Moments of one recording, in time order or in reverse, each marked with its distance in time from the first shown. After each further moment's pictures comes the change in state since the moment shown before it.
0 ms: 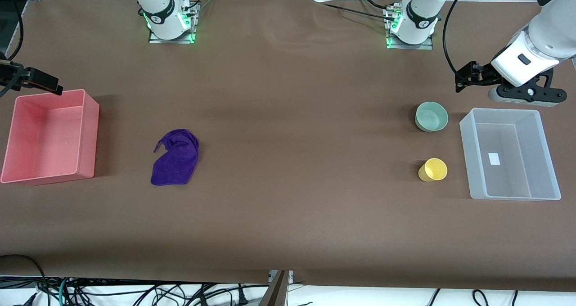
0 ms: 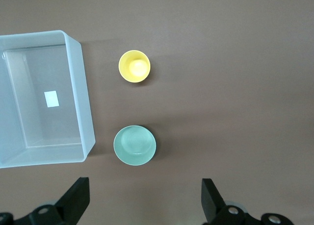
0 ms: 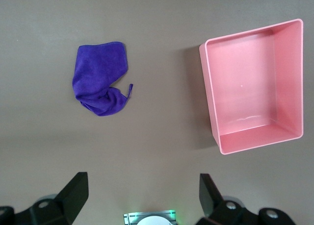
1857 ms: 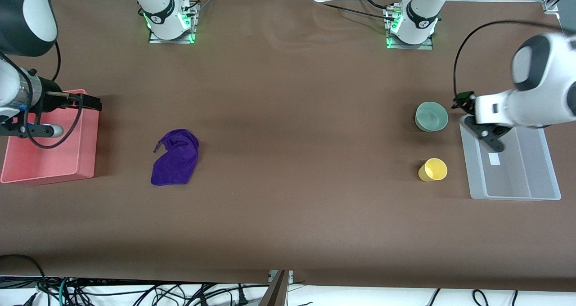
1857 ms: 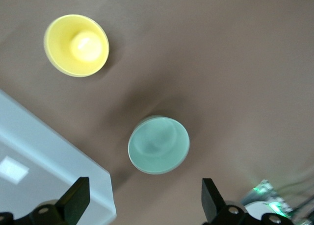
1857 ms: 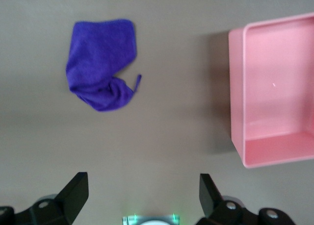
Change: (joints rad) left arm 0.122 0.244 0.005 -0.220 0.008 0.239 0.820; right arm 0.000 0.045 0.054 -0.225 0.006 0.191 0.001
